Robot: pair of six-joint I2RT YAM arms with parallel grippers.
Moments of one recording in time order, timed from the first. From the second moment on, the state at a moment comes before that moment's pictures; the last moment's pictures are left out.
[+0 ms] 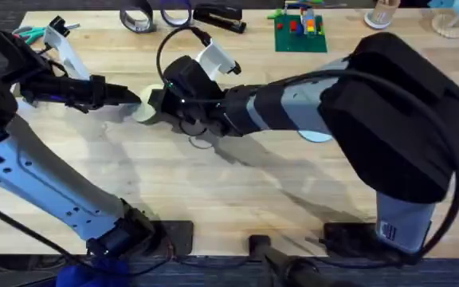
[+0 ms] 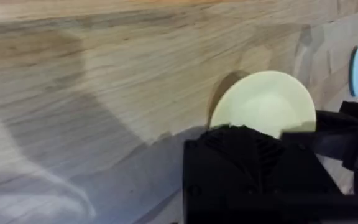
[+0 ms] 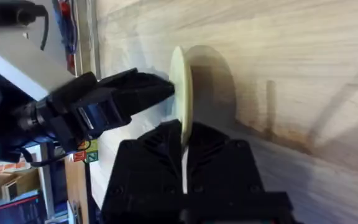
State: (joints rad) left arm 0.63 2.11 1.38 -1.05 0.84 0.82; right arm 0.93 2.17 1.32 0.30 -0.10 1.20
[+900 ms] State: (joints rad) left arm 0.54 2.09 1.75 -1.26 0.82 0.82; right arm 0.82 2.17 1.66 -0.24 -0.27 0.78
